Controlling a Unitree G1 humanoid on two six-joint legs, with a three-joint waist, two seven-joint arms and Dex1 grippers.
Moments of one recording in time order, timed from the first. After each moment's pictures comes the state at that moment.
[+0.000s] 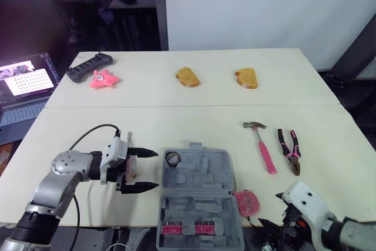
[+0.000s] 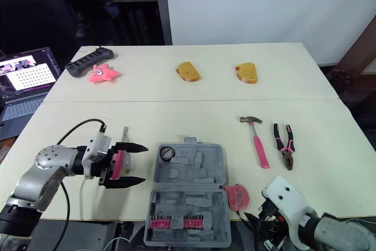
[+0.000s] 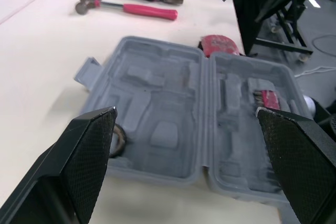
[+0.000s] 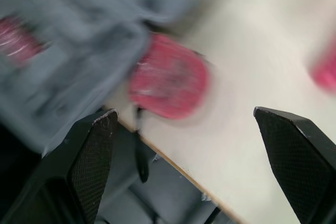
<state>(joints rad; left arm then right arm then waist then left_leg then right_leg) -0.13 0.71 -0.03 -0.08 -0.46 0.13 -1.37 0.67 -1.03 -0.35 -0.86 0.33 0.63 0.83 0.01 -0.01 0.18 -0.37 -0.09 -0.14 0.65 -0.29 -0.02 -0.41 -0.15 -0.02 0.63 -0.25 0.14</state>
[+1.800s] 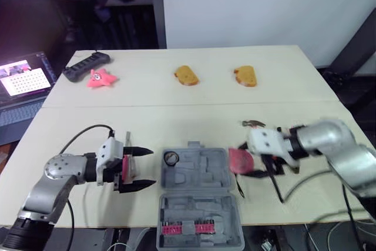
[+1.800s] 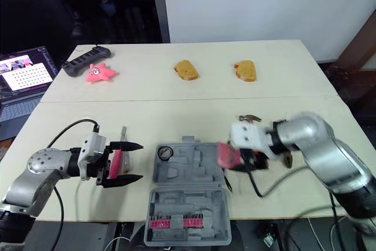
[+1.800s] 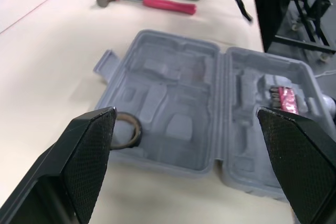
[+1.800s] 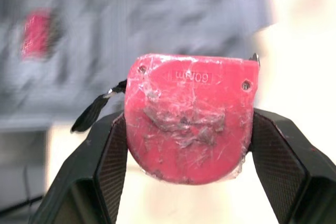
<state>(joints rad) -0.07 0.73 0.02 -0.11 -0.46 0.13 -1.30 -0.50 -0.98 0.25 -0.47 0.15 0.73 1.29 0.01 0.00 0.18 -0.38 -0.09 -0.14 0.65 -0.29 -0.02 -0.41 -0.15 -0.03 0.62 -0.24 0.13</state>
